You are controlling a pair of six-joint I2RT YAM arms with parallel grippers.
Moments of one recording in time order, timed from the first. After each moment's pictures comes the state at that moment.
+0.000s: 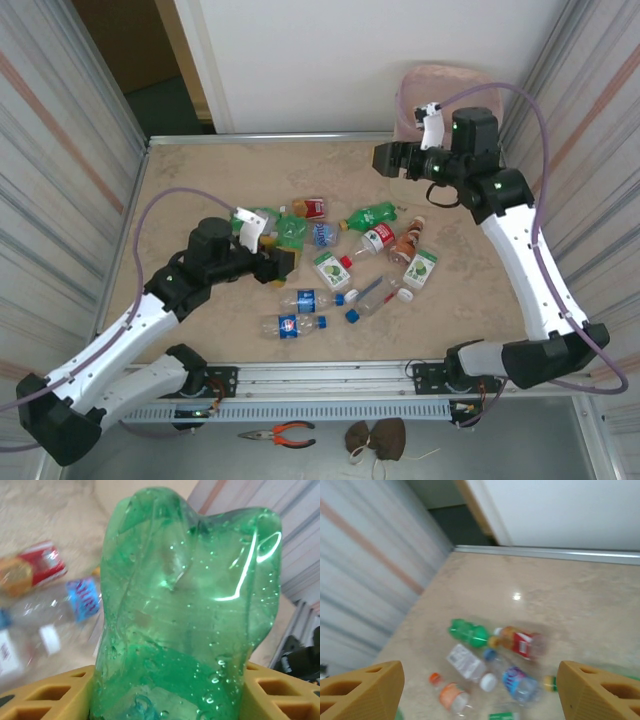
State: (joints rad) left arm -0.63 0.89 0.77 -0.30 0.35 -0.26; right arm 0.31 1.31 1.54 -0.64 -0.48 0.32
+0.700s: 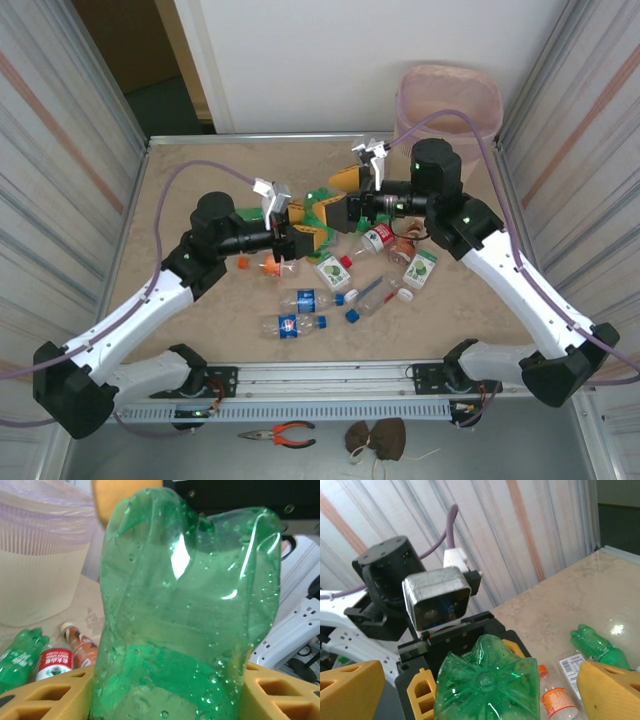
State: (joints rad) left arm -0.63 1.07 0.89 0.10 0.71 -0.32; right arm 0.62 1.22 1.37 -0.35 -0.71 0.27
